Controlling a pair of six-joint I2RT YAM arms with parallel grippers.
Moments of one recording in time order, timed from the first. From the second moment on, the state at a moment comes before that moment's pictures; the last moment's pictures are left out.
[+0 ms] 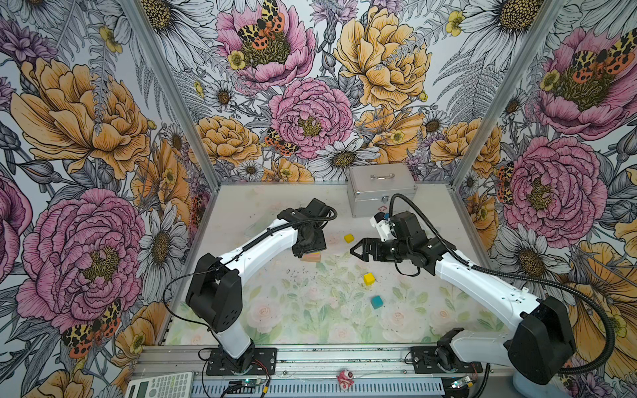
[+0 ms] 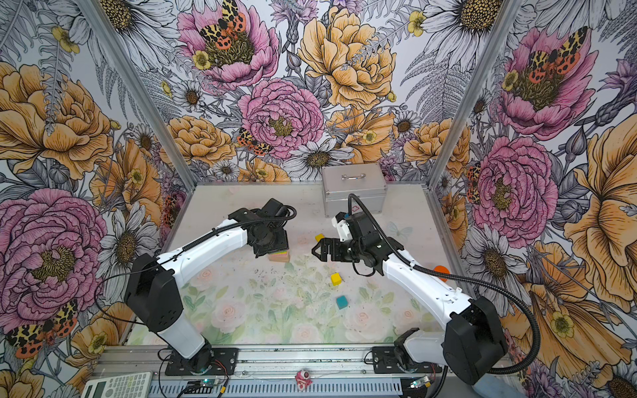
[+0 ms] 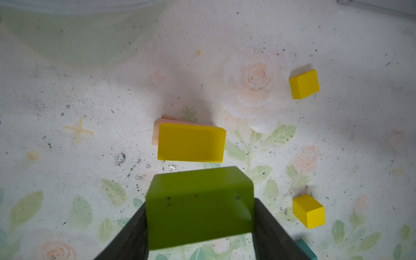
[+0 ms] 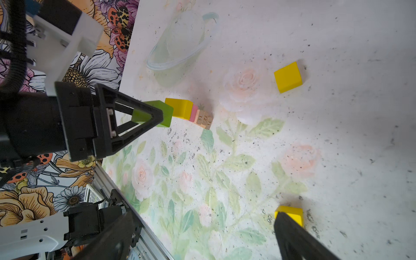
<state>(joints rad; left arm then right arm) -0.62 1.69 1.41 -0.97 -0.12 -0.81 0.51 1.29 0.96 -0.49 -0.44 0.51</state>
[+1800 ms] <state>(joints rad) -0.59 1.75 1.41 -0.91 -0.11 -0.70 0.48 1.29 0.97 -0.50 -0.44 0.51</state>
